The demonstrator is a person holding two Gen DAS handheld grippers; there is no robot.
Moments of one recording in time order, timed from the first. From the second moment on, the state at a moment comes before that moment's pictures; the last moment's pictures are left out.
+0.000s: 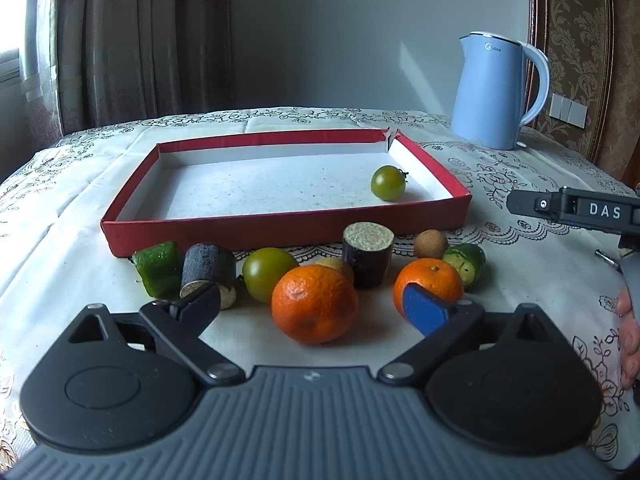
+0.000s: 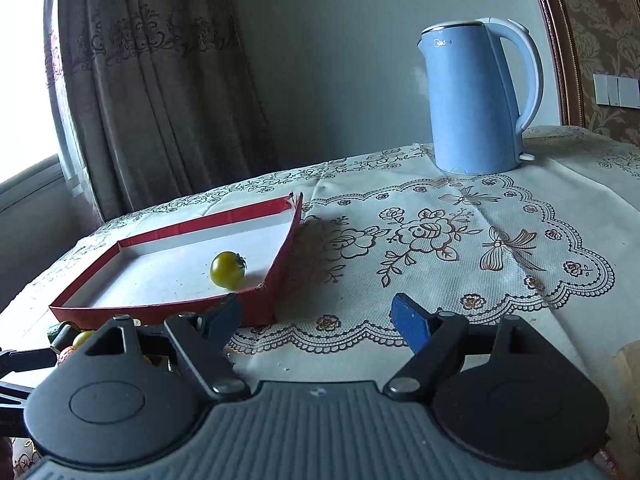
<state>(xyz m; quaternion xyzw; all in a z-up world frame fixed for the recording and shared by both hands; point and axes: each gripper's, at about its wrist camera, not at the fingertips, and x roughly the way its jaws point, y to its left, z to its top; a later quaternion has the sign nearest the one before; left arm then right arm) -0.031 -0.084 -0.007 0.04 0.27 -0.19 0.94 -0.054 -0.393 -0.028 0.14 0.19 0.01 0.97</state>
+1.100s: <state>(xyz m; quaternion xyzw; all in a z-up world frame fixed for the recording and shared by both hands) 0.025 -0.065 0.036 0.04 0.24 -0.13 0.96 -0.051 -0.396 -0.031 0.15 0.21 0.01 0.97</state>
